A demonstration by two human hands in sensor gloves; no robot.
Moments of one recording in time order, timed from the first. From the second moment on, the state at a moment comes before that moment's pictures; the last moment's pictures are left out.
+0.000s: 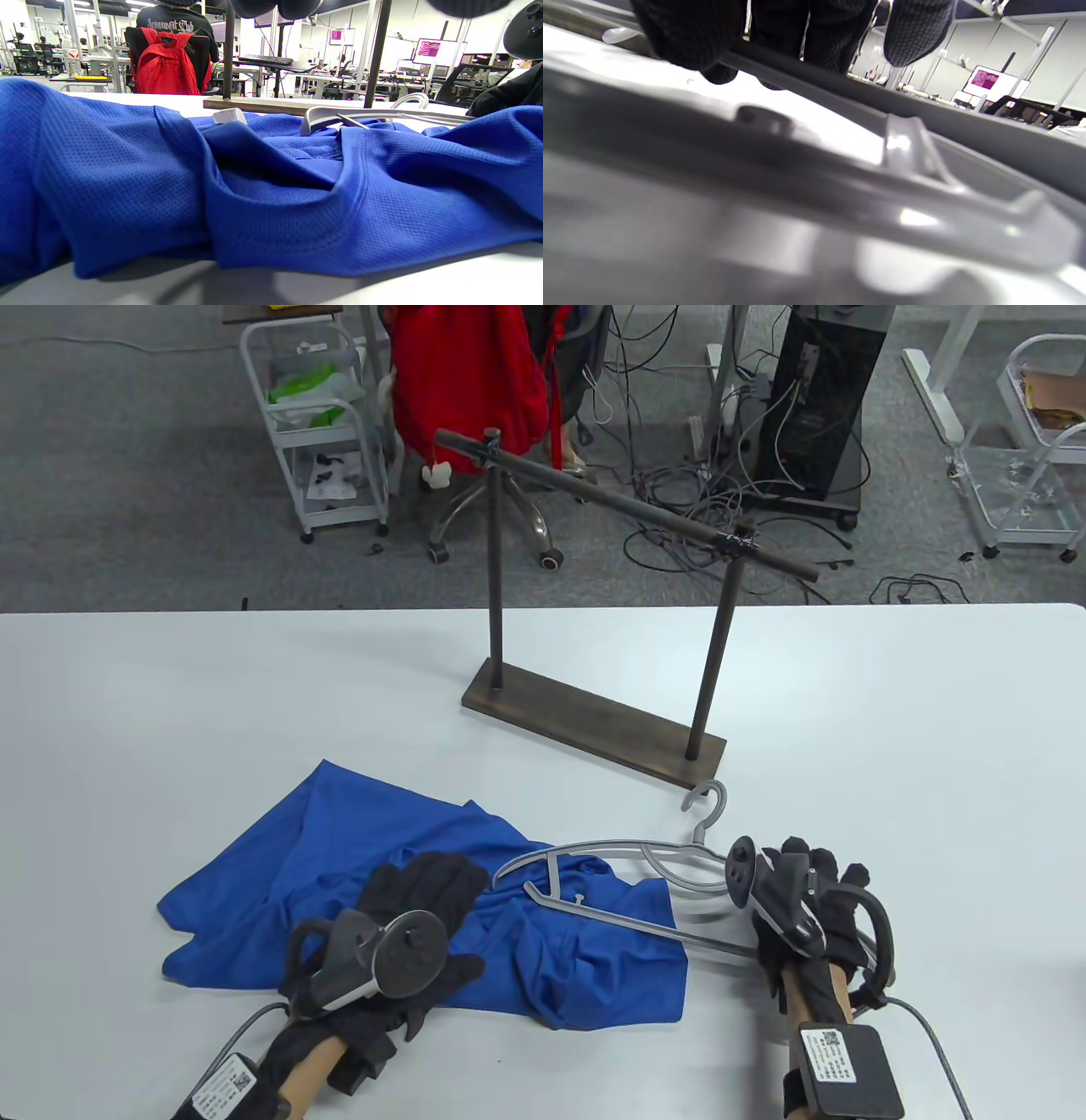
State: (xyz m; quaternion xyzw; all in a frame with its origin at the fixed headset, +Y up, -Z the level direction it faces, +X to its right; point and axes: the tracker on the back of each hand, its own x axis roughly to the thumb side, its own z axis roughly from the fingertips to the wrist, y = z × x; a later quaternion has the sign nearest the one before) left_hand -0.182 -0.677 -0.228 -0.05 -0.19 0.04 0.98; right_hand 0.205 -0.725 -0.284 0.16 -0.04 -0.98 0.12
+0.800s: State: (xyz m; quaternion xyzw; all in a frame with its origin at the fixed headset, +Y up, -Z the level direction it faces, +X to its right) left_hand -0.254 -0.698 -0.277 -0.12 0.00 0.02 0.99; right_hand 0.222 -0.664 -0.250 0.10 0.15 -0.98 -0.12
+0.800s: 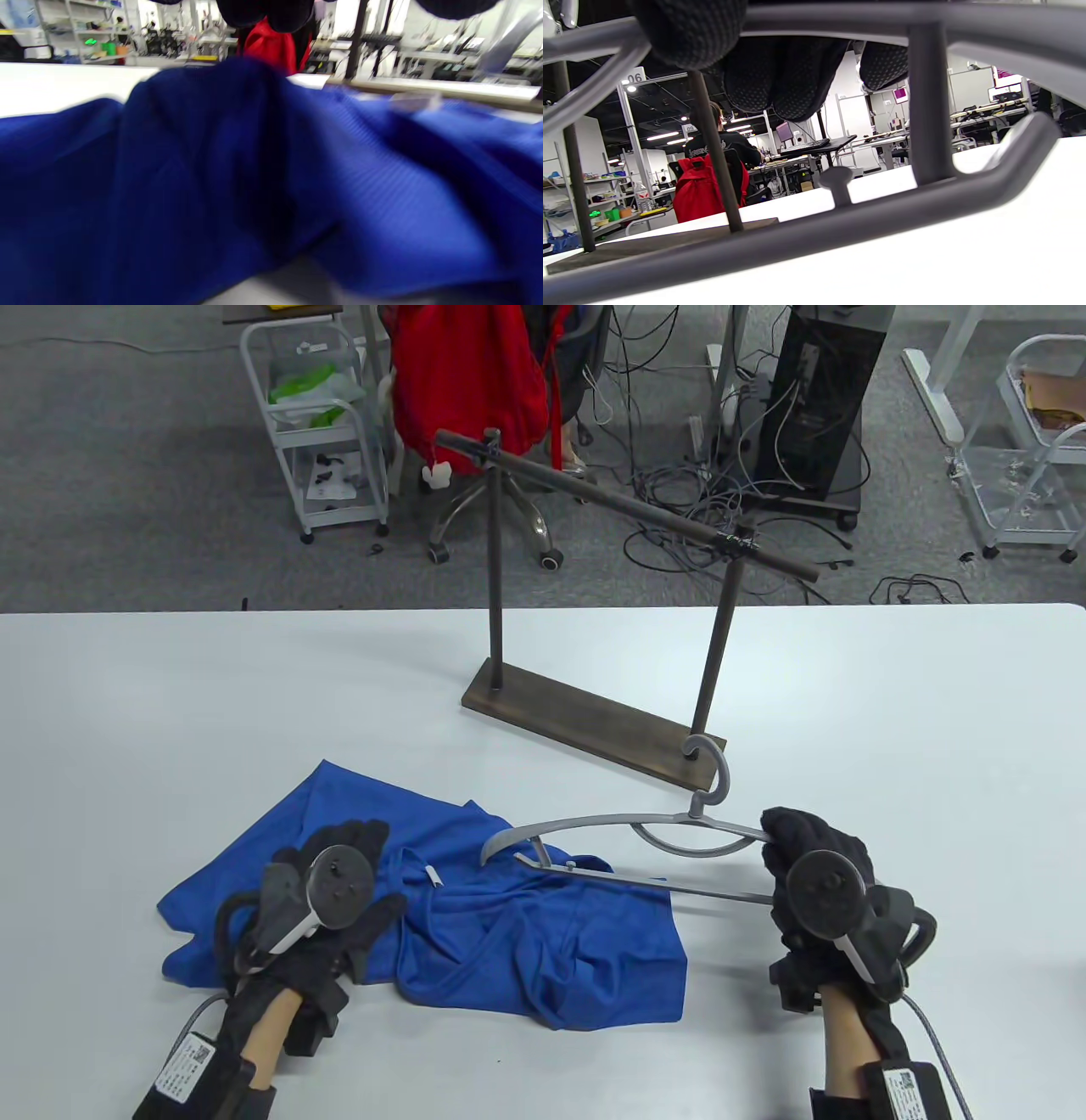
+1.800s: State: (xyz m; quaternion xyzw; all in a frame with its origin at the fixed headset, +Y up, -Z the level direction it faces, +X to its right) left_hand -0.246 -0.635 -0.239 0.11 -0.06 0.18 0.98; right_hand 0.152 -0.639 -0.218 -0.02 0.23 -0.96 -0.15
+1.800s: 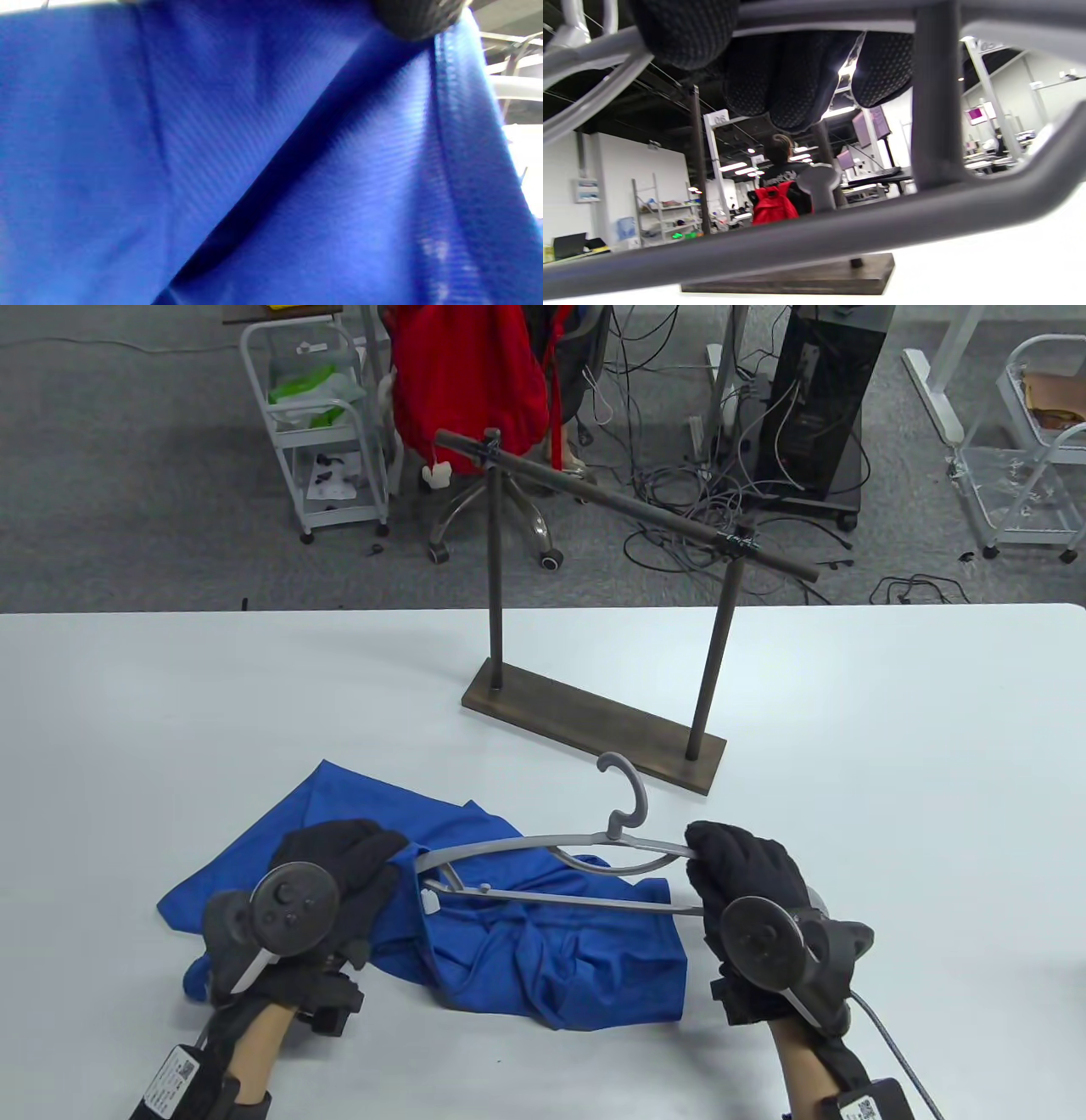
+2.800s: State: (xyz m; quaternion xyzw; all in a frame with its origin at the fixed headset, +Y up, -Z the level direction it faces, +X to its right) left_hand -0.204 -0.605 -0.200 0.20 -0.13 0.19 0.95; right_hand 0.052 -0.626 -0.146 -0.20 0.46 -0.87 0.06
